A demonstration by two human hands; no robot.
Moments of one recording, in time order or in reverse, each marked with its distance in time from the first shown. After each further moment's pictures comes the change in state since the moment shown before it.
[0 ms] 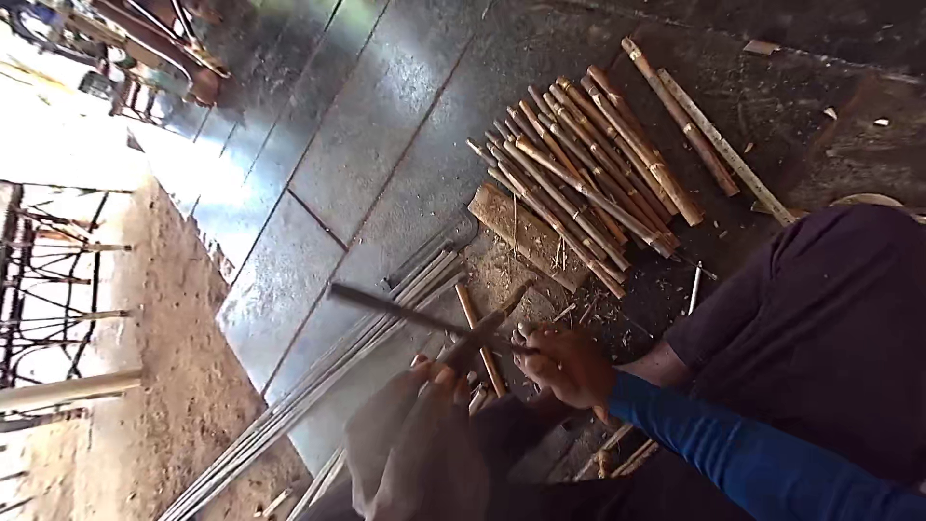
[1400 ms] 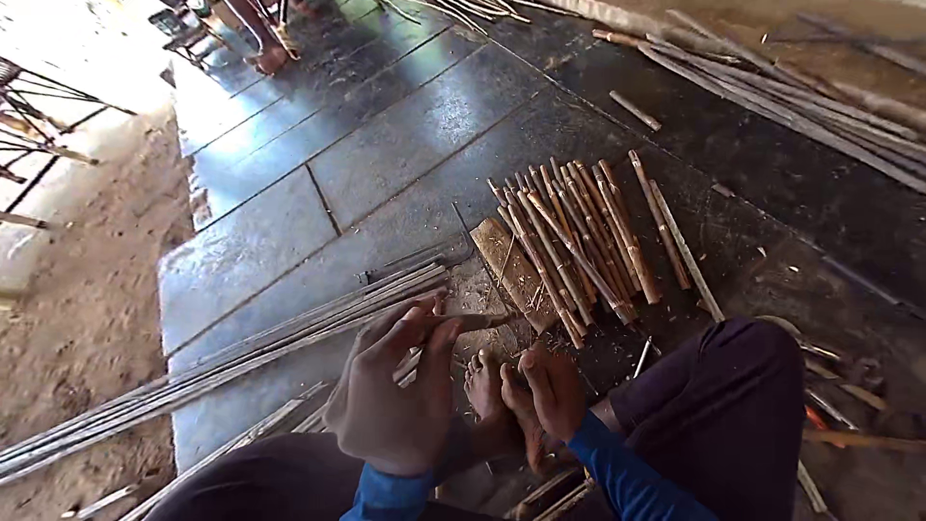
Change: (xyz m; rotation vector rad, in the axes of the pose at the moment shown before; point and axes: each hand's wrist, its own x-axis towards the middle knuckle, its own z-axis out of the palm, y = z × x) left_hand 0.021 0.015 0.033 -0.006 0.173 0.016; right_hand -0.016 -0.006 -0.043 -0.076 0.159 0.076
